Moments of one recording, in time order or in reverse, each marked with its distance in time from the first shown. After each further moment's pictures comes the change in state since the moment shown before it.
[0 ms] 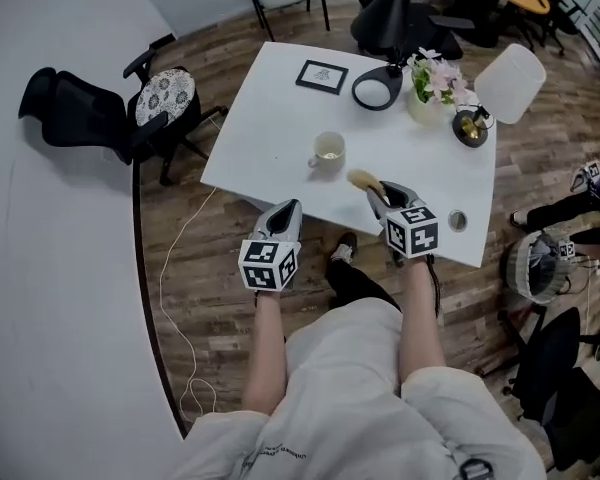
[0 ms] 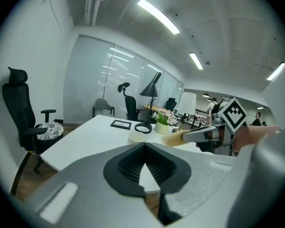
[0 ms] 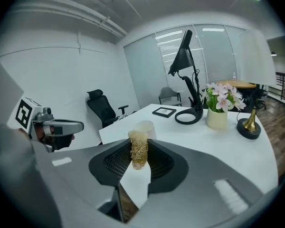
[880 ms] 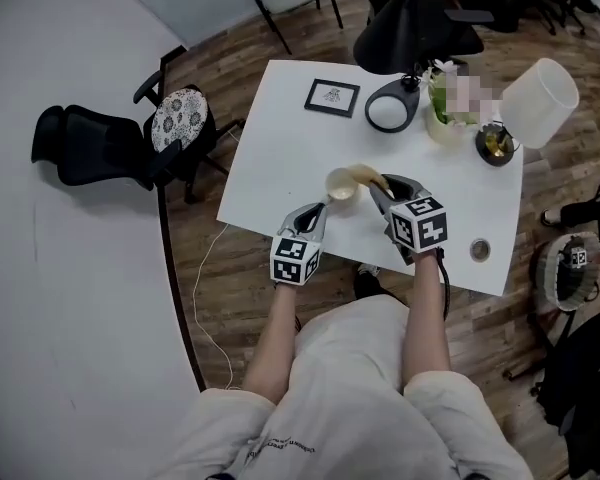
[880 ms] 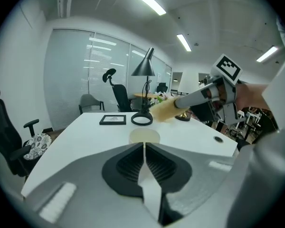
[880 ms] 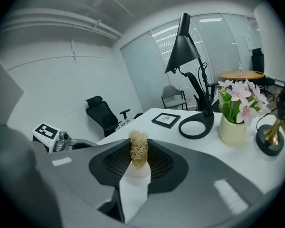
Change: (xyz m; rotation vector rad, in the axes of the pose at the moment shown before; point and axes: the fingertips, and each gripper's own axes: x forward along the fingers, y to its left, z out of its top) left arm 0.121 0.033 -0.002 0.175 0.151 -0.076; right arm 0.075 -0.035 0.078 0.063 0.005 0.092
